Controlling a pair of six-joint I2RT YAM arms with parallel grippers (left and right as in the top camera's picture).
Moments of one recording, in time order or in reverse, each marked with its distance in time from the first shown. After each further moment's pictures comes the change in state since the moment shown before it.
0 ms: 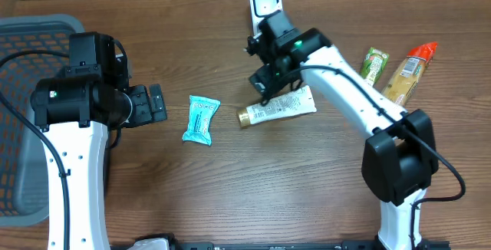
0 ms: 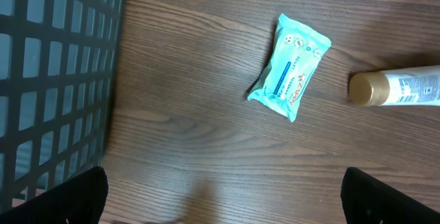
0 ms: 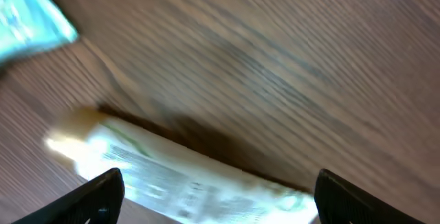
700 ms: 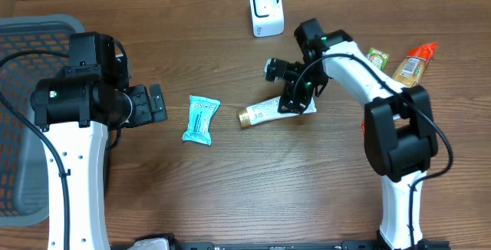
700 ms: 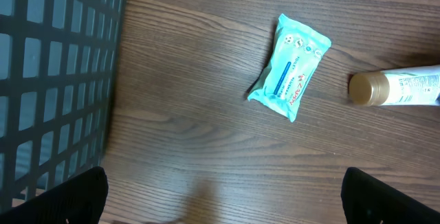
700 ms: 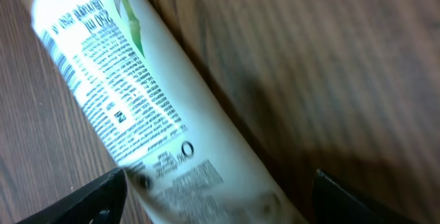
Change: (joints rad) left arm 0.000 0.000 0.000 0.000 0.000 0.000; right arm -0.145 0.150 -0.090 -0.029 -0.338 -0.627
